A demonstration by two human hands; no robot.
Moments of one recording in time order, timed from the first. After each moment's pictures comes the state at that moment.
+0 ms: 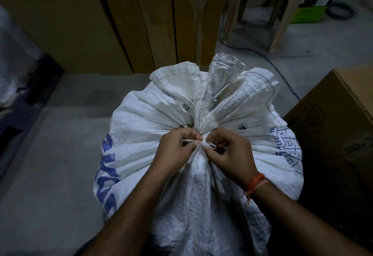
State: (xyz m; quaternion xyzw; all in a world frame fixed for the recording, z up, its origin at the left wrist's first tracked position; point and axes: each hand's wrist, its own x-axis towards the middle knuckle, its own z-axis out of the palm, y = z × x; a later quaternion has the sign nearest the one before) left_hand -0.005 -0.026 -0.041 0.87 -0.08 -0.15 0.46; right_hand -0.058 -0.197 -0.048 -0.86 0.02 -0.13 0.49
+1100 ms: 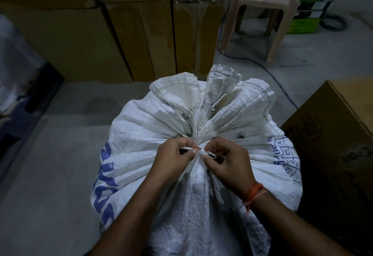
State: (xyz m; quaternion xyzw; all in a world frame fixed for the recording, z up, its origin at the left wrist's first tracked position) left_hand -0.002 -0.024 -0.044 0.85 -0.04 -0.16 0.50; right_hand -0.057 -0.197 -0.050 -0.86 0.02 -0.14 0.50
